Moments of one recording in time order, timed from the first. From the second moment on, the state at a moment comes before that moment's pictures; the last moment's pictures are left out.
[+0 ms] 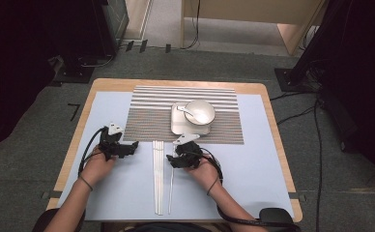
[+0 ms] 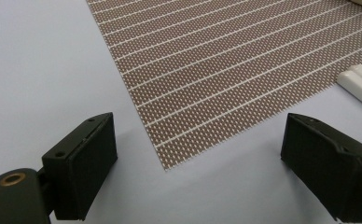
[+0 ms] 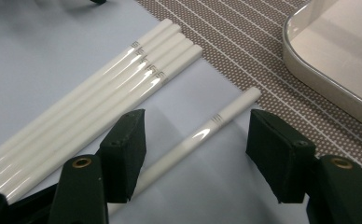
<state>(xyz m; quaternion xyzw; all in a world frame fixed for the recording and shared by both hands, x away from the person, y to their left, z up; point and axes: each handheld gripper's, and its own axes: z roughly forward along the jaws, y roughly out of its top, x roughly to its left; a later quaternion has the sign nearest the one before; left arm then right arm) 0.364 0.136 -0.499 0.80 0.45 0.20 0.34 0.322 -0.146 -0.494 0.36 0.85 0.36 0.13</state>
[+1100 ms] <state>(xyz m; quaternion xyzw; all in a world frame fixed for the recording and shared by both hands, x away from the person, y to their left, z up) 0.364 0.136 -0.499 0.80 0.45 0.19 0.34 0.335 -0.175 -0.492 0.38 0.84 0.36 0.15</state>
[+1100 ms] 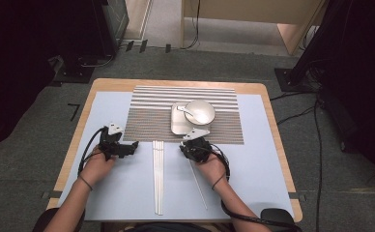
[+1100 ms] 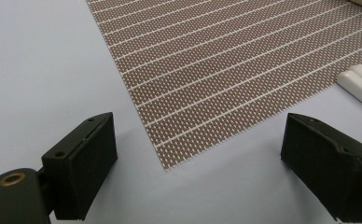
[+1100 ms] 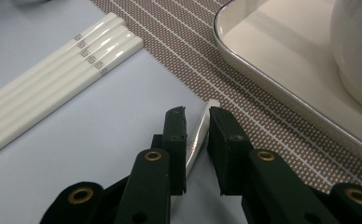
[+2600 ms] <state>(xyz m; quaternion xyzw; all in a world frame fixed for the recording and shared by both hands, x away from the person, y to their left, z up) 0.365 0.136 -0.499 0.80 0.45 0.19 0.34 0.339 -0.184 -0.495 0.41 0.80 0.41 0.14</state>
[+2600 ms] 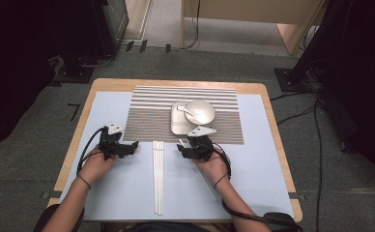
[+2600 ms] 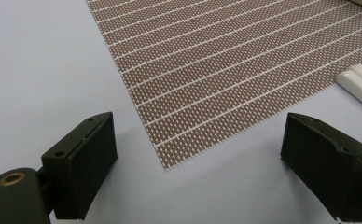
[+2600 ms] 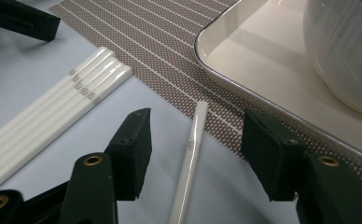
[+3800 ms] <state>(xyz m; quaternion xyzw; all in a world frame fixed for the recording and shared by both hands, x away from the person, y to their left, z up) 0.366 0.137 -0.499 0.80 0.45 0.19 0.34 0.303 -0.193 -0.491 0.45 0.78 0.40 0.16</state>
